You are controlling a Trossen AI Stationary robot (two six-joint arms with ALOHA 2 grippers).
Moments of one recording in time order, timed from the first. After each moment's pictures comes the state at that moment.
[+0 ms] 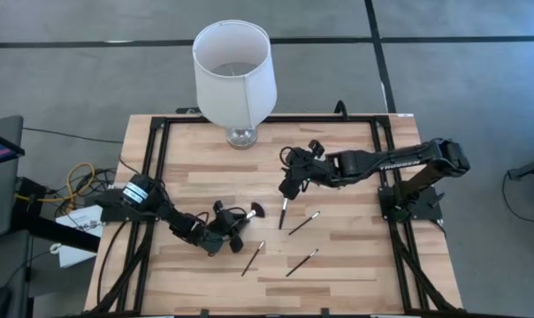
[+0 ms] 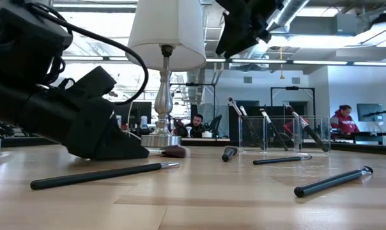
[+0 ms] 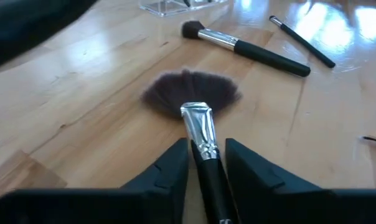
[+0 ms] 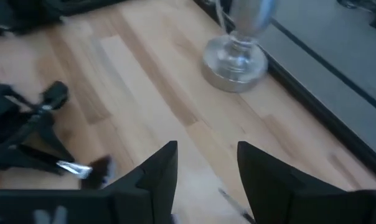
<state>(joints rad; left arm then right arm) -0.53 2.07 0.47 0.89 -0.89 -0.56 0.08 1.53 1.26 -0.56 0.51 0.36</state>
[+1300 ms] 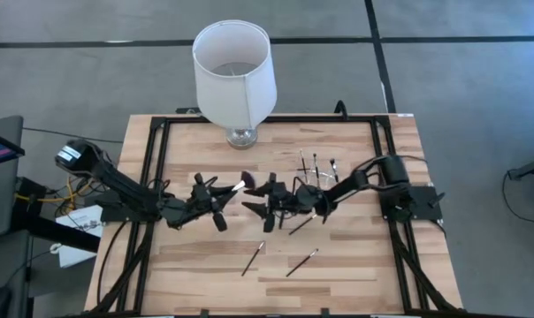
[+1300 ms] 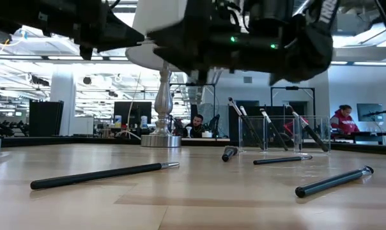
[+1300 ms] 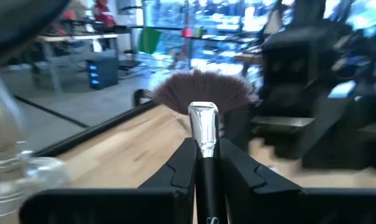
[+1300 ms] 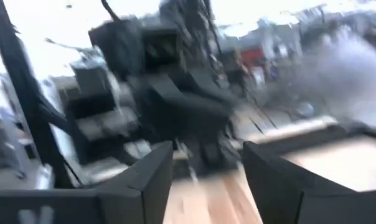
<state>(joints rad) -0.49 1.28 0.37 0.85 -0.98 -0.07 0.14 2.07 0.92 1.34 0.18 0.15</state>
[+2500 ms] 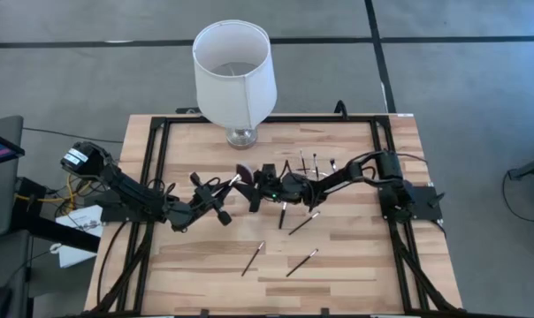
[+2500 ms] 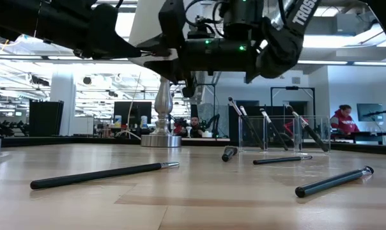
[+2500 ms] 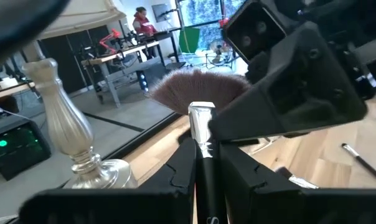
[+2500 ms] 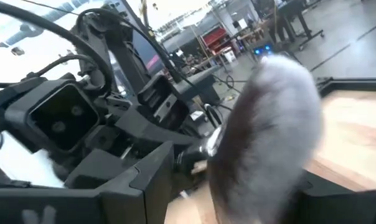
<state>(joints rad) -0.49 1.37 0.37 0.90 -1.15 0.12 0.05 2.10 1.08 1.13 0.24 0.49</state>
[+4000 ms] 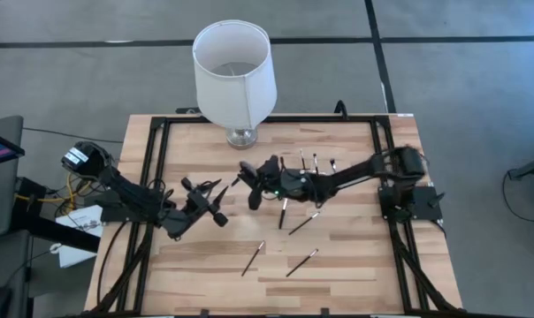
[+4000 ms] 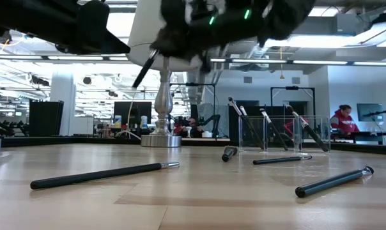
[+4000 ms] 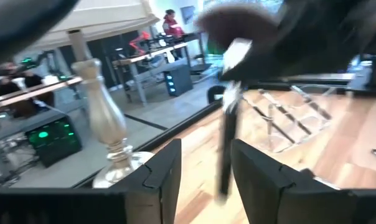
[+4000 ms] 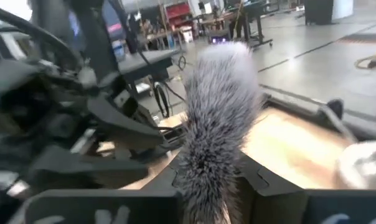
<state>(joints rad) -0.59 1.37 0.37 0.90 -1.39 0.12 0.08 1.87 1.10 0.67 0.40 0.25</state>
